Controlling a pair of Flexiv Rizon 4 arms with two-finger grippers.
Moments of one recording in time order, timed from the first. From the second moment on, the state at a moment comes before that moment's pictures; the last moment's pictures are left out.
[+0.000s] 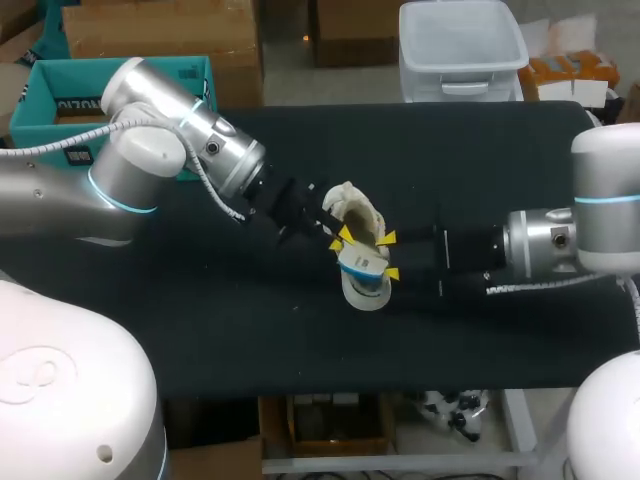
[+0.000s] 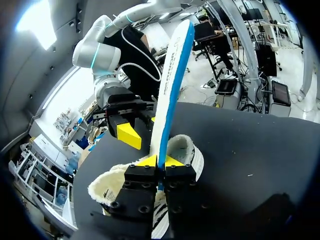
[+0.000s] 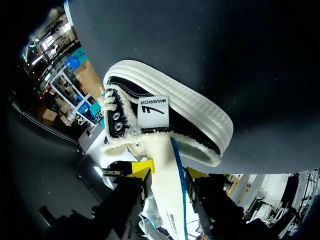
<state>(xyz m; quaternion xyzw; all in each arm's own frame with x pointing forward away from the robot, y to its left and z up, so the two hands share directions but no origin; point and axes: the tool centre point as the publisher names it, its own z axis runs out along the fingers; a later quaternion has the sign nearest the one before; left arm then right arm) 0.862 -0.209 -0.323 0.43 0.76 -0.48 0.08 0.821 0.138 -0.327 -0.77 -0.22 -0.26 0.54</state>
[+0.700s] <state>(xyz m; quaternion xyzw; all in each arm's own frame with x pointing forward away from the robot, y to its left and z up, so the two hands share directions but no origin) 0.874 -0.210 -0.332 0.41 0.78 -0.47 0.09 0.838 0.146 -0.339 -0.78 -0.24 -0.24 0.52</state>
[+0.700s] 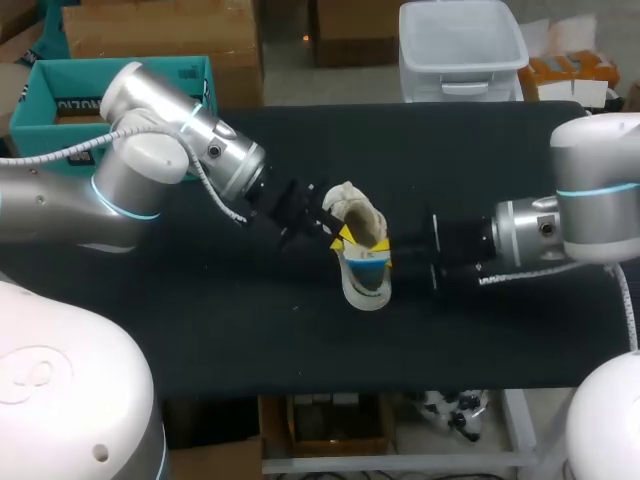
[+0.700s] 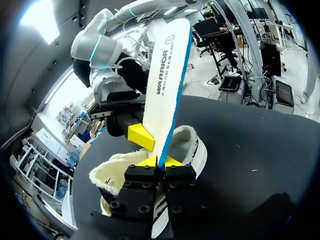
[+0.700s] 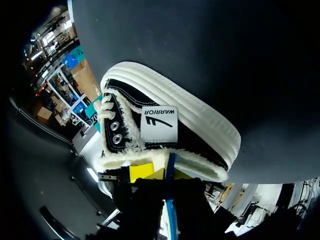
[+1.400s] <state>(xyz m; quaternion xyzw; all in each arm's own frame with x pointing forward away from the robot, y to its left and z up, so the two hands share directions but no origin) 0.857 -0.214 -0.329 0.44 0.76 -0.48 0.08 0.847 0.154 -0.350 -0.79 -0.24 -0.24 0.50</state>
